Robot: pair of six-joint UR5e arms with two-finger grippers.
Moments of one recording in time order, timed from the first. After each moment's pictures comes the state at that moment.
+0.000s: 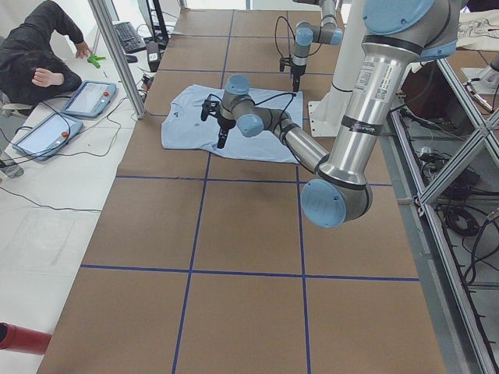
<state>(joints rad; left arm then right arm) -0.80 -1.89 -1.84 -1.92 -1.93 -1.02 0.12 -1.37 2.04 -1.47 1.61 1.55</state>
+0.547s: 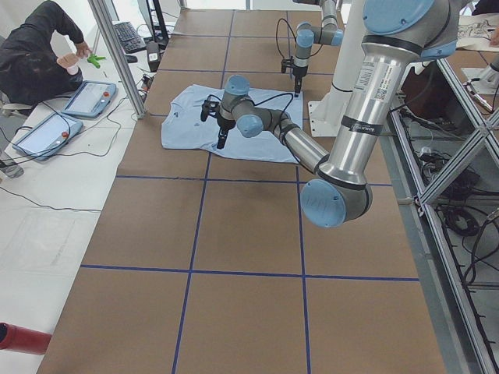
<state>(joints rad) -0.80 -1.89 -1.83 -1.92 -1.93 -1.02 0.11 -1.37 2.04 -1.47 1.63 1.56</state>
